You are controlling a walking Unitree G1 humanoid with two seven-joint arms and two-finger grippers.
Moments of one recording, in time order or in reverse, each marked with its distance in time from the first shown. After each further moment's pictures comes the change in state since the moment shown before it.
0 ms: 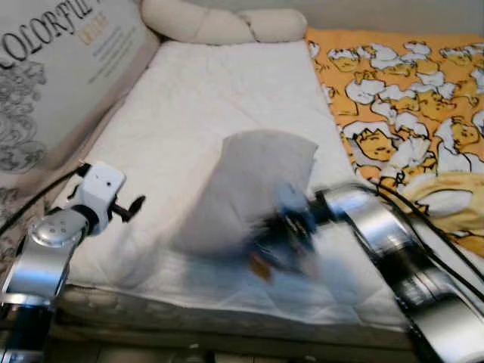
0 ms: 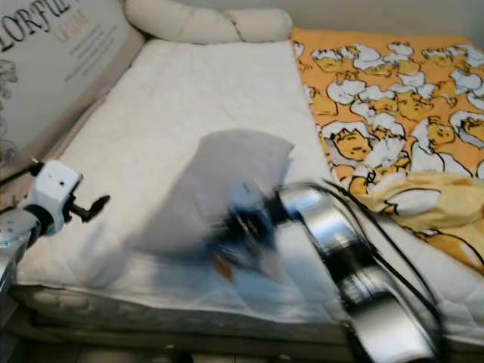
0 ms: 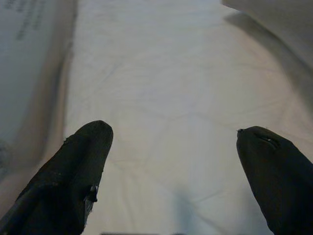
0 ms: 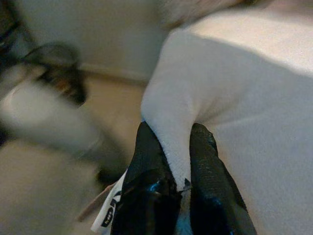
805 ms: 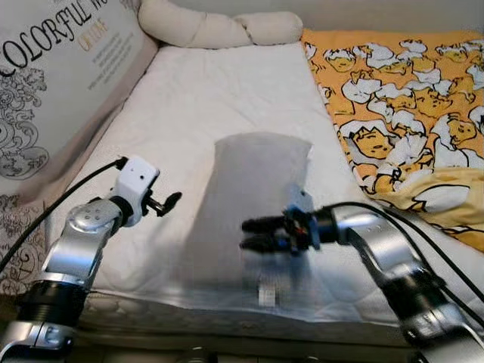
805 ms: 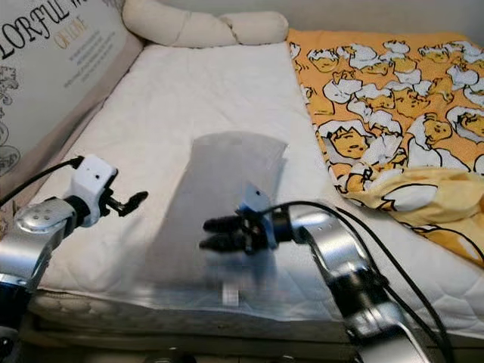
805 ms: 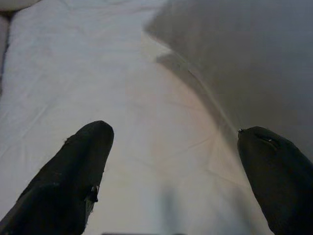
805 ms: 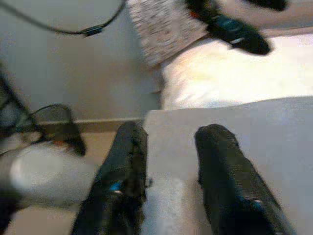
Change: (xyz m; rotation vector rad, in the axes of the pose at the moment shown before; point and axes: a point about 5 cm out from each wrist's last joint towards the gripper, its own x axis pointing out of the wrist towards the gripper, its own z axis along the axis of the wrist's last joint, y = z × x) left arm 0.030 -0.039 0.020 -0.048 -0.089 -0.230; right arm 0.003 0.018 0.002 0.182 -0.198 -0.120
